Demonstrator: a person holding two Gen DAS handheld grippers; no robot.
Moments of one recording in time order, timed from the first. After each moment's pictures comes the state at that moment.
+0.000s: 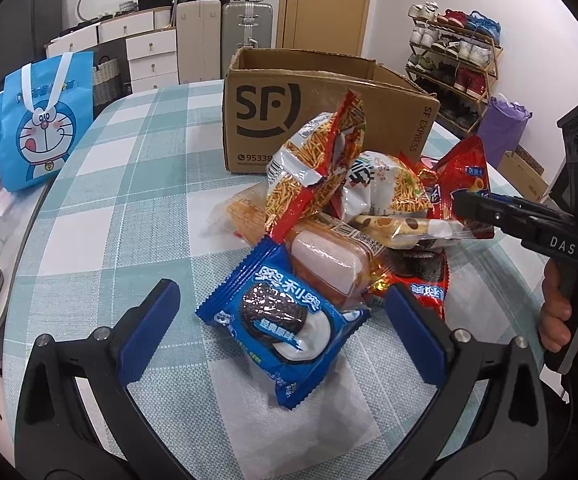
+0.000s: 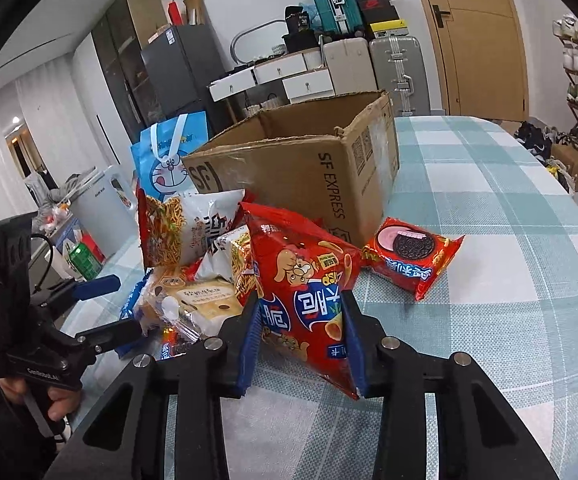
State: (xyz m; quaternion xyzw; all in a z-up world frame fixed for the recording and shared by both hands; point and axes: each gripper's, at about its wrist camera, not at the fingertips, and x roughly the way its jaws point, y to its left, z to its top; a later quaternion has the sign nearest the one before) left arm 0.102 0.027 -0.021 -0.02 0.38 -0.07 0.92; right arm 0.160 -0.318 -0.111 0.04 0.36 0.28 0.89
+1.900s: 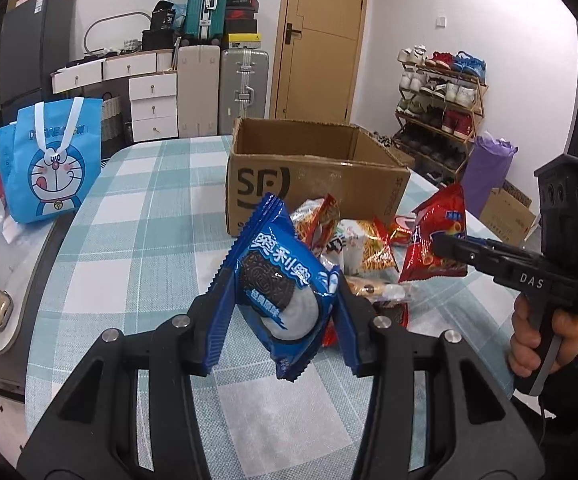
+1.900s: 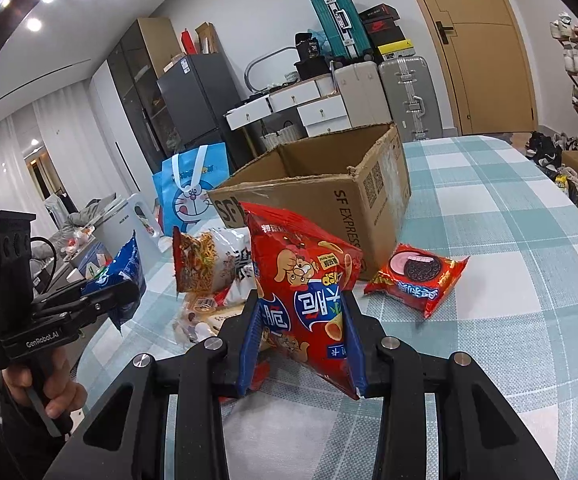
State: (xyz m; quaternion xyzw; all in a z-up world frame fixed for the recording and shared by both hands) left arm 0.064 0.037 0.035 -0.03 0.30 -0.08 0.95; right arm 0.143 -0.330 -0.094 0.08 0.30 0.31 0.90
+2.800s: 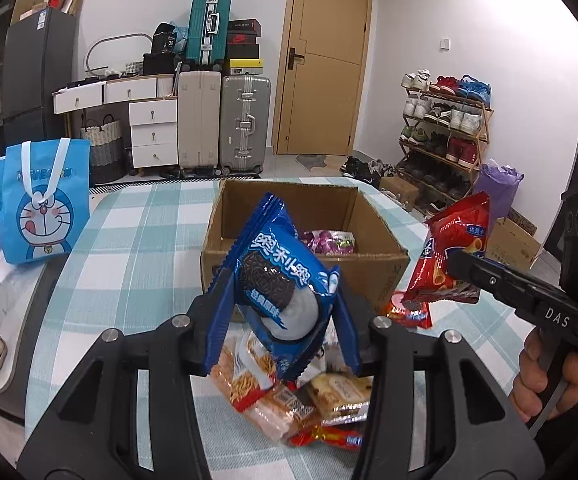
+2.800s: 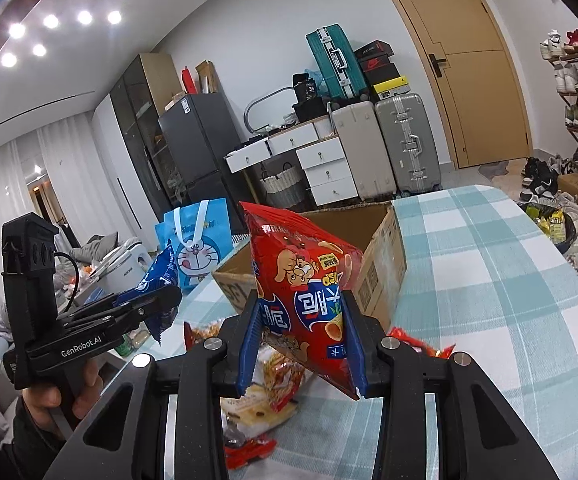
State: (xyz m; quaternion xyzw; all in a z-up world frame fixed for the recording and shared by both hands) left arm 0.134 0.001 0.086 -0.04 0.26 -0.07 0.96; right arm 0.167 -0.336 -0.035 0.11 0.23 0.30 0.92
